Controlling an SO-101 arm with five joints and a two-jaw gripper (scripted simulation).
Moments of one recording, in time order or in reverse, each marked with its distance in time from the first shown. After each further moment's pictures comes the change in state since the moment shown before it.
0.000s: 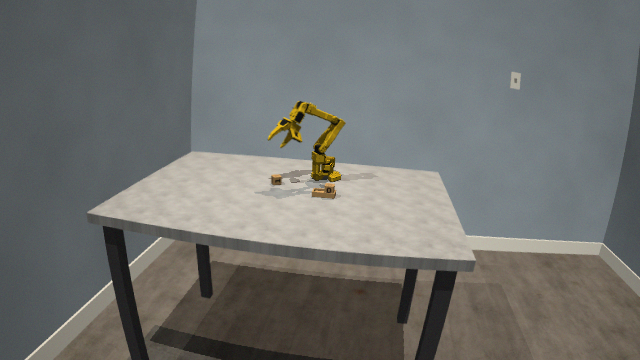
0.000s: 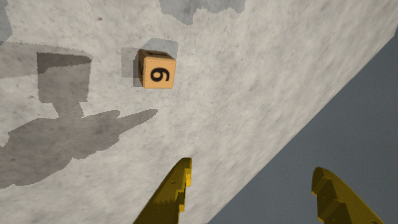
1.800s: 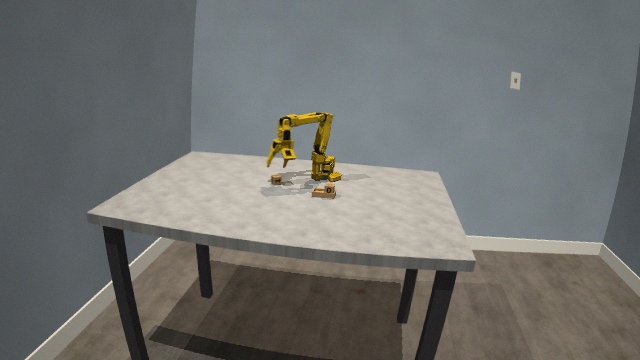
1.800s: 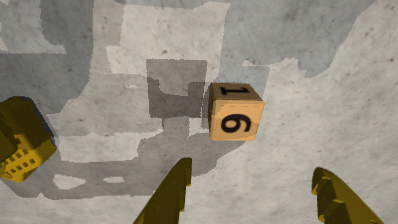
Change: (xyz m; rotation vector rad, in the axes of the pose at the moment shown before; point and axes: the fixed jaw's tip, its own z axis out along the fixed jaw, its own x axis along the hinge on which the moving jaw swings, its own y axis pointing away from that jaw) arm -0.010 0.044 0.058 -0.477 -0.034 0.189
